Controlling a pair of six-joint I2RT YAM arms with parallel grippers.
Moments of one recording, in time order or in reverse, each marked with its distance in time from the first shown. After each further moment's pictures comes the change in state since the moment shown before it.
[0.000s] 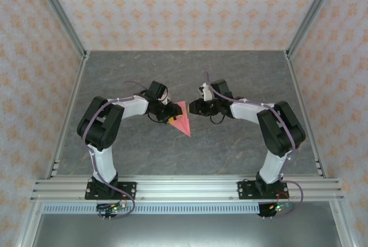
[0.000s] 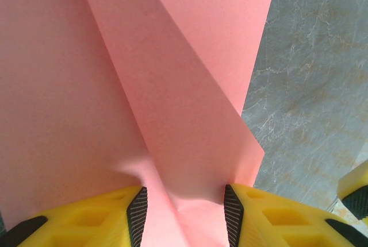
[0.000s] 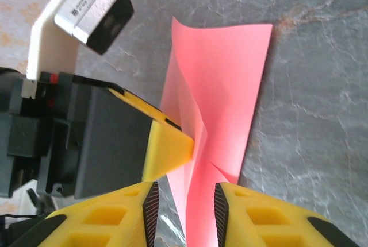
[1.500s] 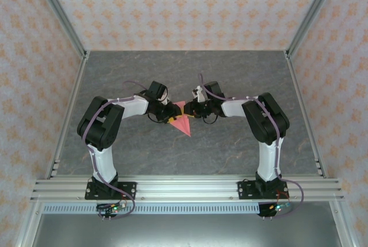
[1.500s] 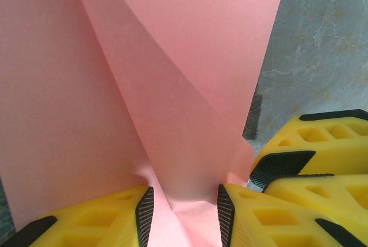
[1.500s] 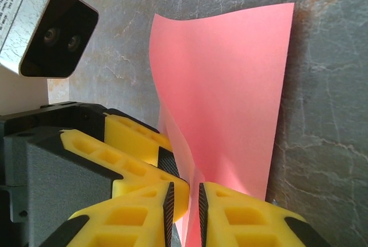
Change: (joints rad) left arm 0.000 0.001 0.000 -0.005 -0.008 0.000; right arm 0.024 0.193 0.078 0.112 -0.095 0.154
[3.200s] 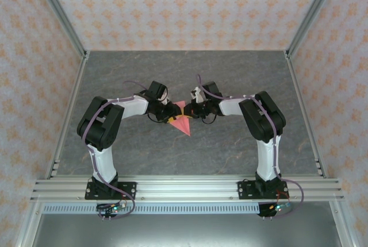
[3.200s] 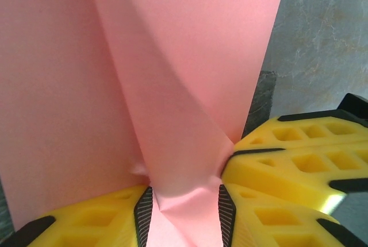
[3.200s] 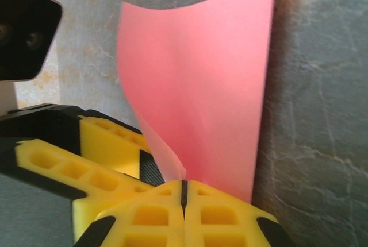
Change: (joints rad) left arm 0.000 -0.004 0.000 0.000 -0.007 0.000; right arm 0.009 0.046 0.045 -0.059 0.006 -0.010
